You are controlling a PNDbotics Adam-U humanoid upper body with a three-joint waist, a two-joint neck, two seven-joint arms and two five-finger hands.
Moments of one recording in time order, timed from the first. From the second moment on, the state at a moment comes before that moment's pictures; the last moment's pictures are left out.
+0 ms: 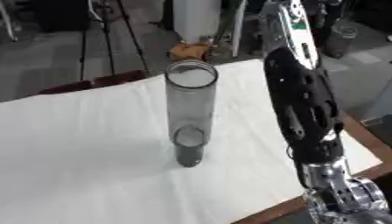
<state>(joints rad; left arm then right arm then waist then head) -0.15 0.31 0.02 -1.99 -0.10 -0.13 0.49 -0.90 -0.54 -0.22 -1.48 -0.63 -0.04 0.12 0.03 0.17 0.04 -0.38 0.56</state>
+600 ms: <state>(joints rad) -0.15 0.31 0.02 -1.99 -0.10 -0.13 0.49 -0.89 -0.53 -0.22 -1.44 -0.59 -0.02 0.16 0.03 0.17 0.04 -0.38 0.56</state>
